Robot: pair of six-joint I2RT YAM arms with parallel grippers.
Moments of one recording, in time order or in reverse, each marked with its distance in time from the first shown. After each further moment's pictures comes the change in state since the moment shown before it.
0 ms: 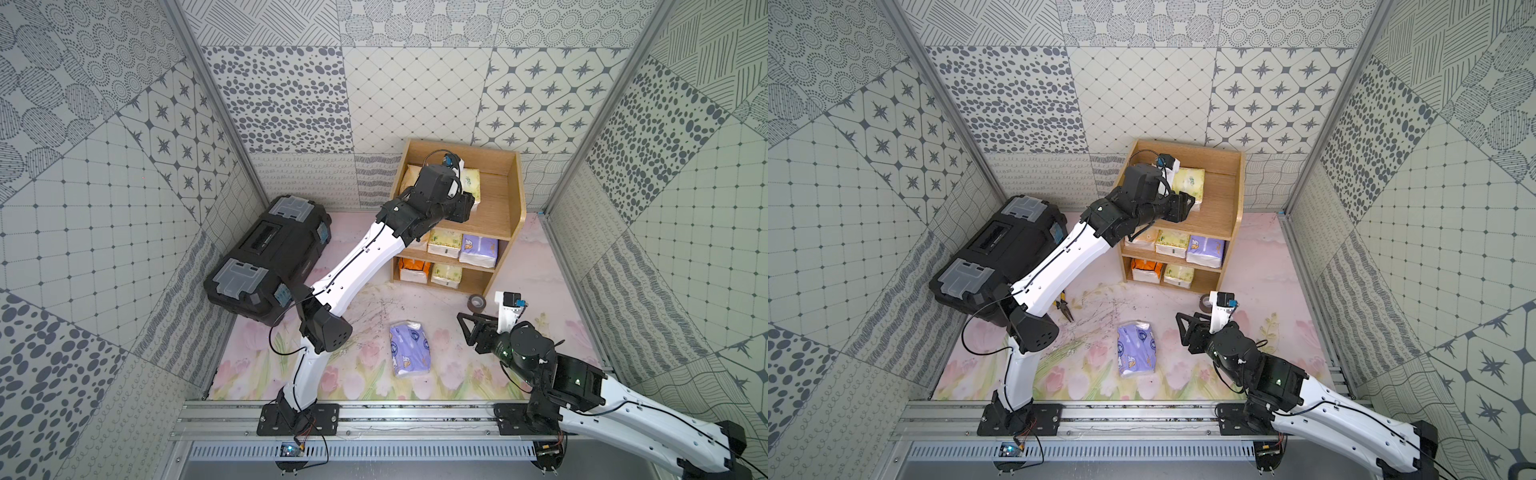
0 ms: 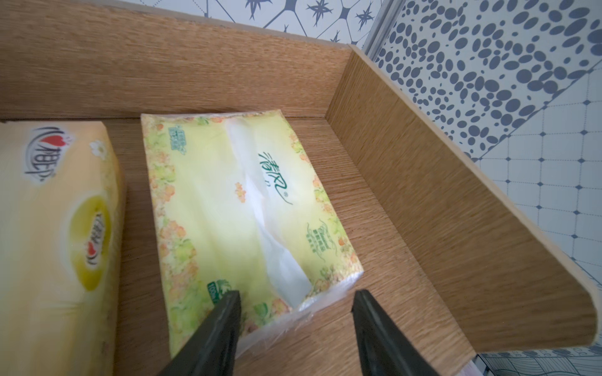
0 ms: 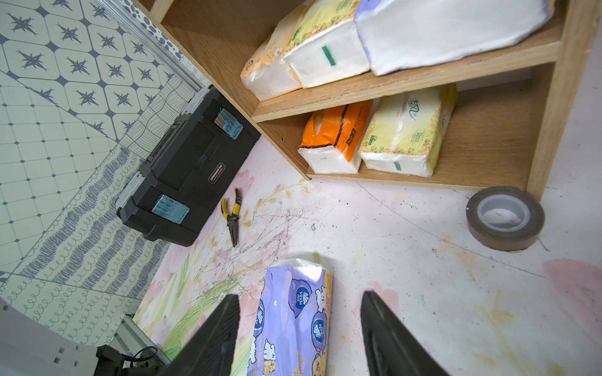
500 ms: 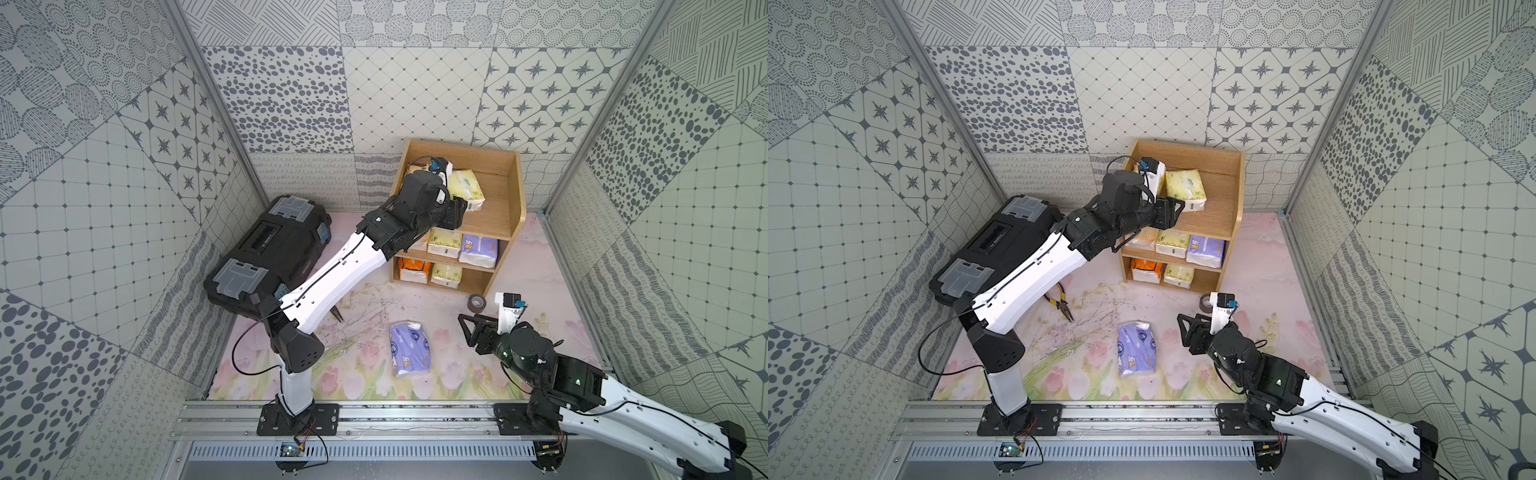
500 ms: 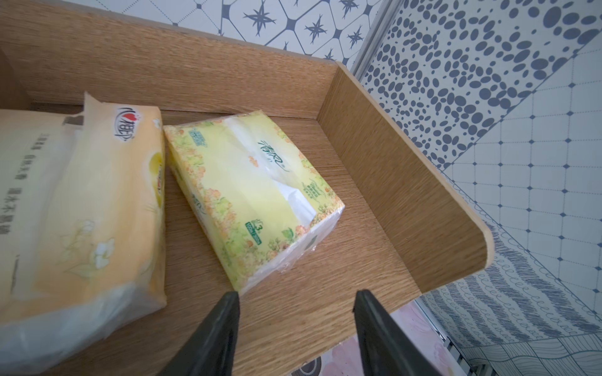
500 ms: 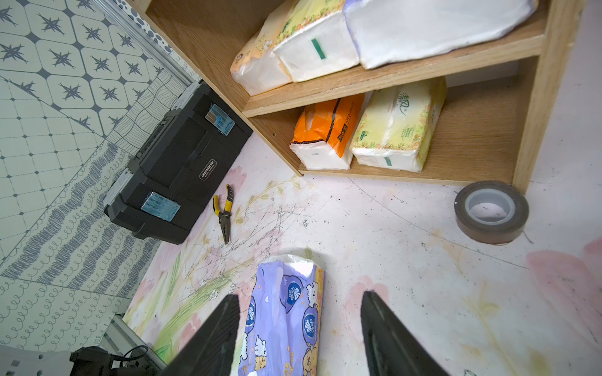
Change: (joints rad) left arm -0.010 -0.253 -0.329 0.111 -0.056 -0.042; right arm 0.000 -0.001 0.000 -0.023 0.008 0.005
